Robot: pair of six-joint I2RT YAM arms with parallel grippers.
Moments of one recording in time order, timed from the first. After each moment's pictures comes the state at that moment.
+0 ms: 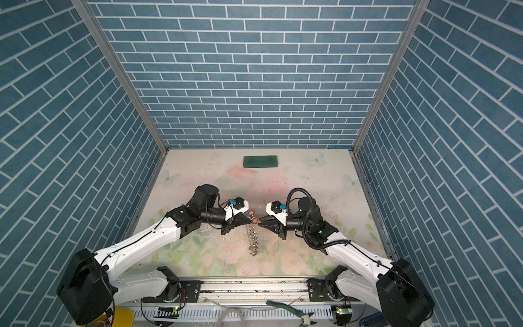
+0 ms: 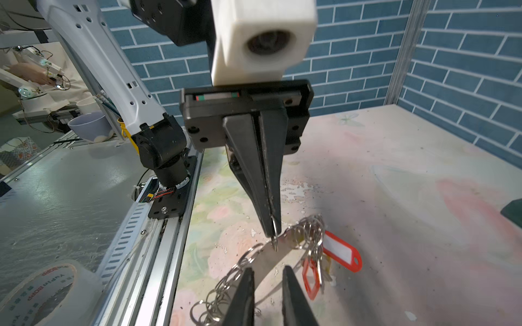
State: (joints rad) left arm -0.64 1.21 0.78 -0.25 0.77 0.44; right arm 0.67 1.09 0.47 0.29 -0.86 -0.16
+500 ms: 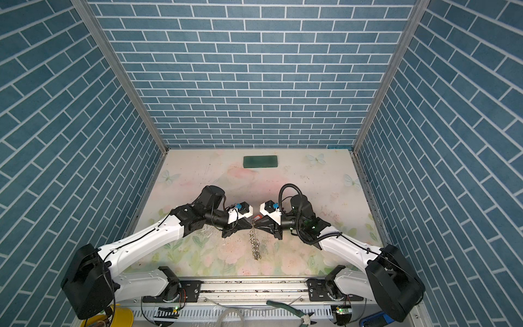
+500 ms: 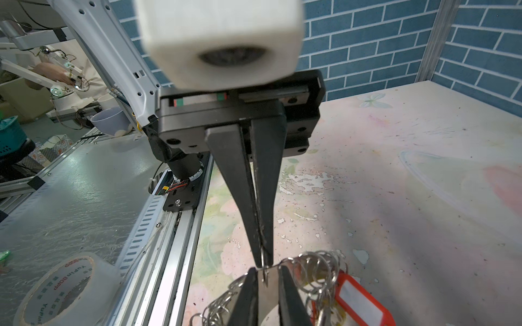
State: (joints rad) left arm -0.69 1.25 0.82 -0.36 0.73 0.49; right arm 0.71 1.20 0.52 0.30 -0.89 -0.16
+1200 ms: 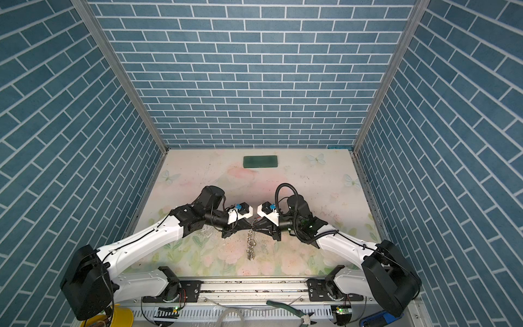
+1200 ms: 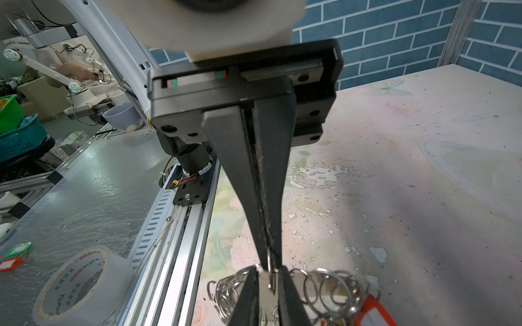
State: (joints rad) left arm -0.69 1.23 0.82 -0.36 0.73 0.50; right arm 0.73 1.24 0.53 0.28 -0.91 -0.17
